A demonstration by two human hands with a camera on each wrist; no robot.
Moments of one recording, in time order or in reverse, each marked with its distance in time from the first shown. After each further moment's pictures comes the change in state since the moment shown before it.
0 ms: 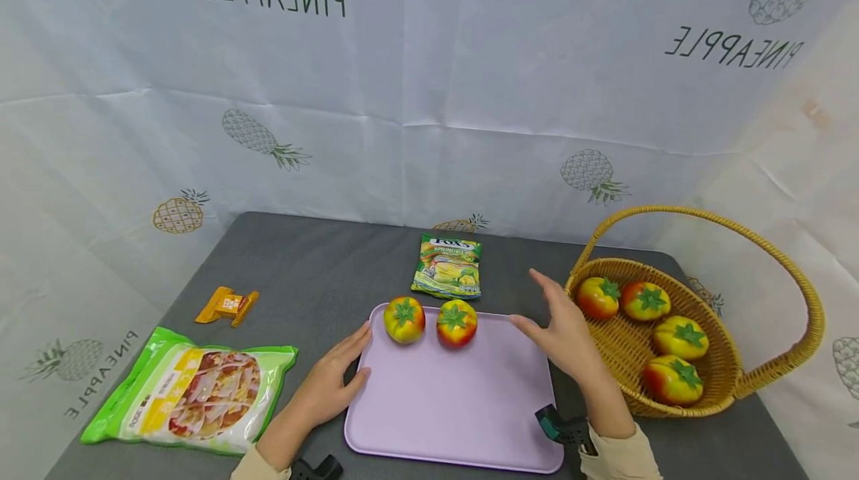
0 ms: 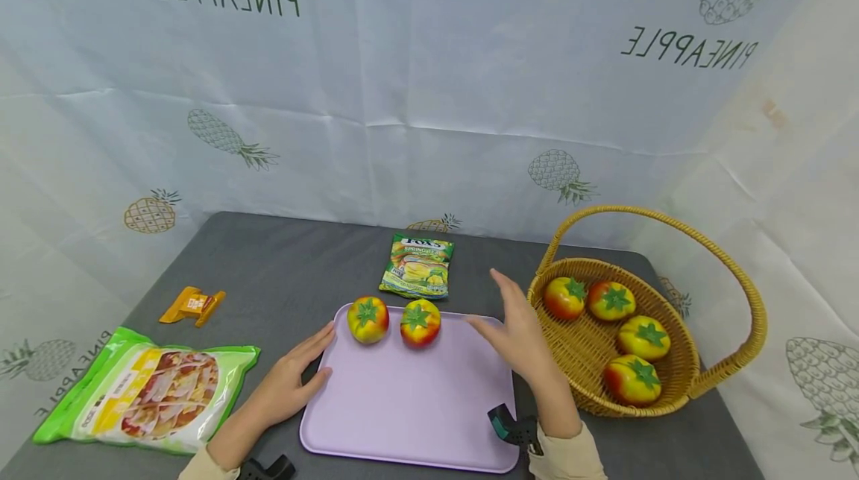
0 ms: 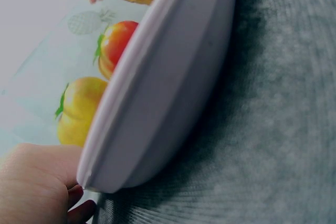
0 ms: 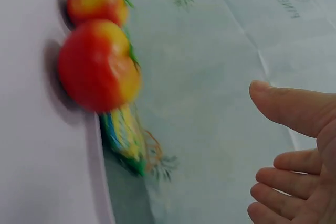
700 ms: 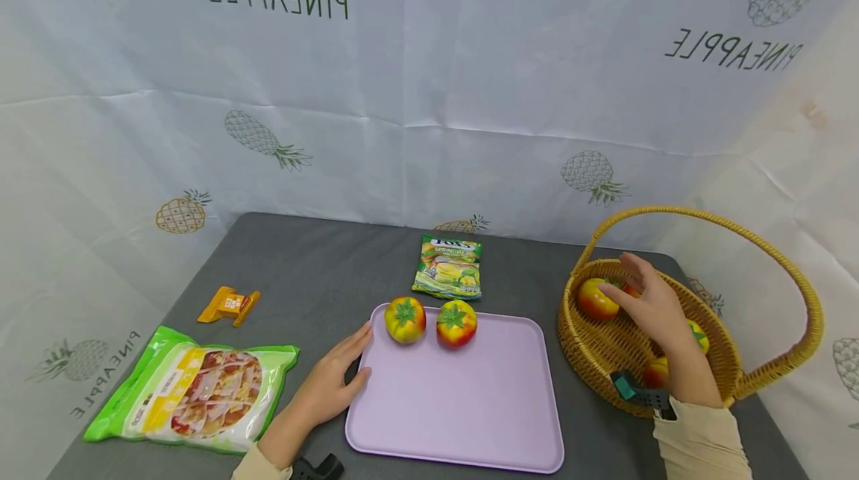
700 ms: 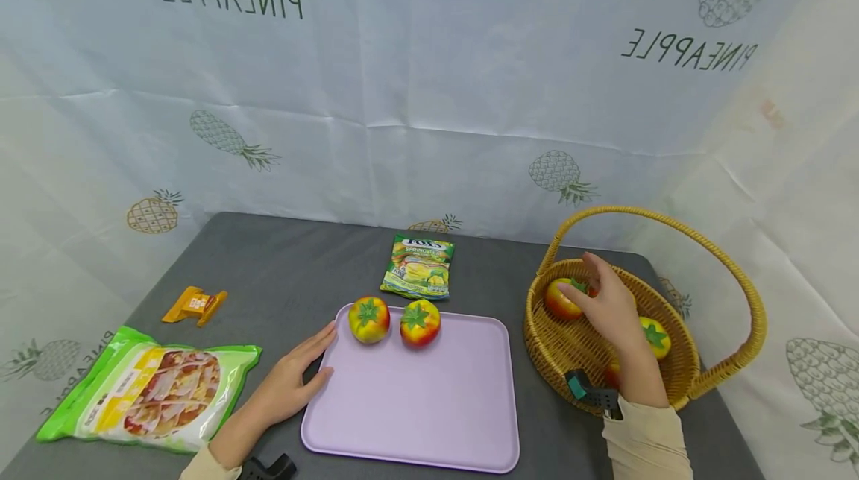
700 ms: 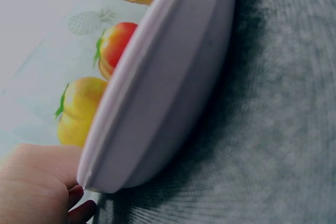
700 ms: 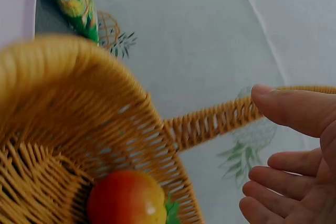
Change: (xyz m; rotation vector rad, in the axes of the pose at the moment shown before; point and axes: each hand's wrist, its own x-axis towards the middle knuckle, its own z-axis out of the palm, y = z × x) left_hand 0.000 0.001 -0.001 0.001 0.004 0.010; right_hand 0.012 0.075 -0.098 0.025 -0.077 0.202
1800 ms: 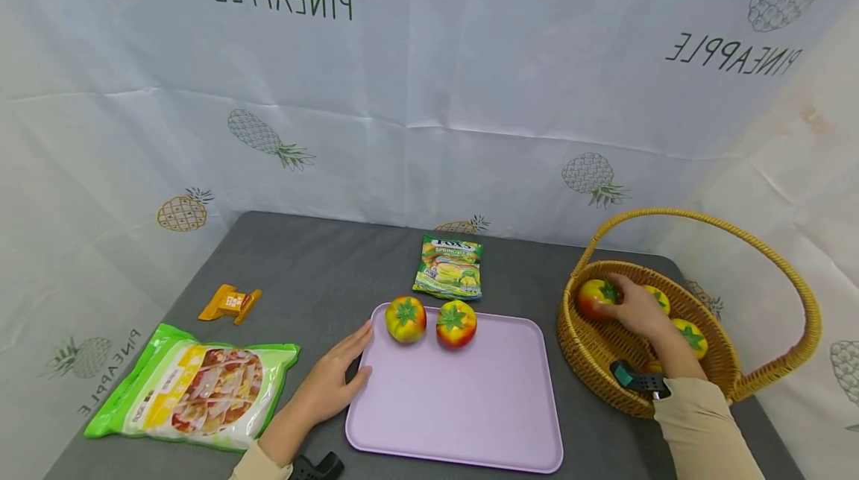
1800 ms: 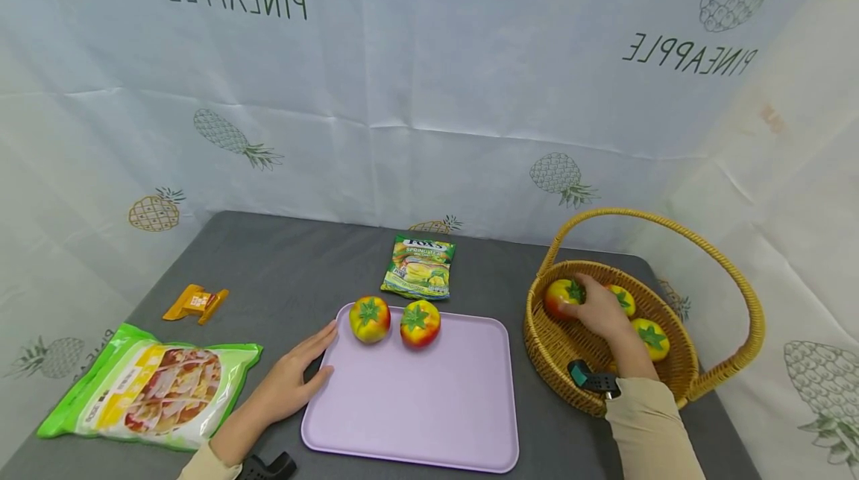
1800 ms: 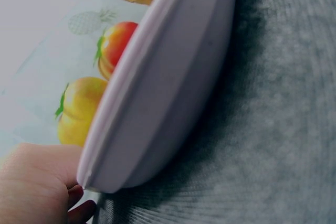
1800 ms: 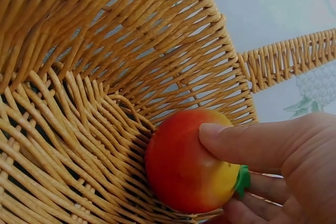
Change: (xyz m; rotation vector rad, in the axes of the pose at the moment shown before) left_hand 0.000 0.001 0.000 0.004 -0.016 -0.019; right_hand 0.028 0.044 0.016 -0.222 -0.181 0.046
